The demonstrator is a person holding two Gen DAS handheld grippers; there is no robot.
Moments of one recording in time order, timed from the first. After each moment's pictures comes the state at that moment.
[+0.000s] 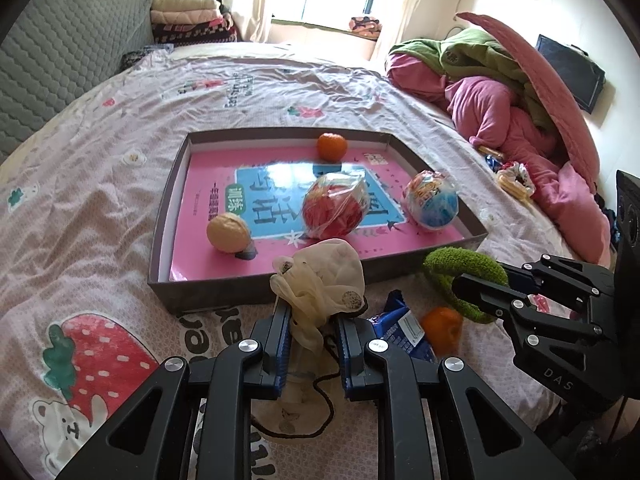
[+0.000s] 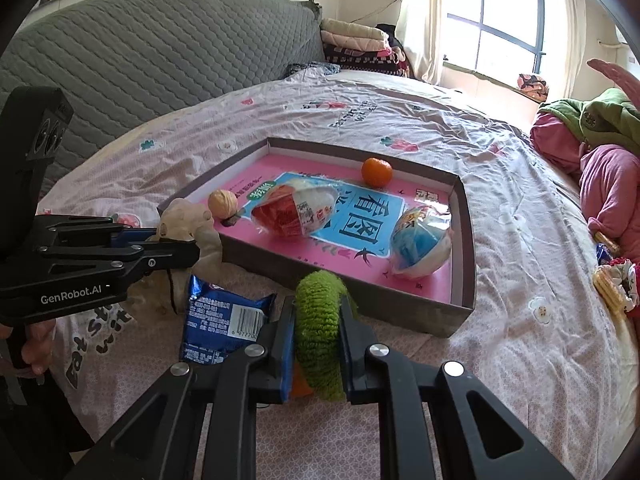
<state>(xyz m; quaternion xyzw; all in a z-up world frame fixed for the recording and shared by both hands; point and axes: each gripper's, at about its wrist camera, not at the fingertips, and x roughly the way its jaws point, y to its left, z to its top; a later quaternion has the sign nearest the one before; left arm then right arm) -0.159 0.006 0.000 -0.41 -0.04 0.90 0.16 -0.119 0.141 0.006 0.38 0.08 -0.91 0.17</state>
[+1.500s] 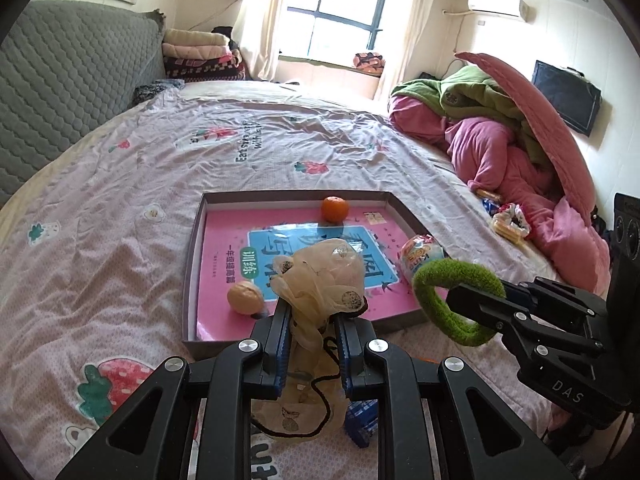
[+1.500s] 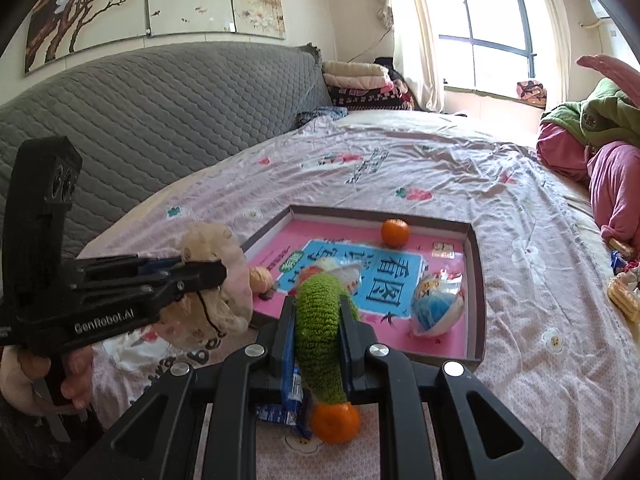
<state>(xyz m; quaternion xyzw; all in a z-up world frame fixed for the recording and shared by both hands) -0.158 -0.003 0.049 -0.35 -0.05 0.92 0.14 -0.117 0.141 0.052 0.31 0.00 -0.93 0.21</state>
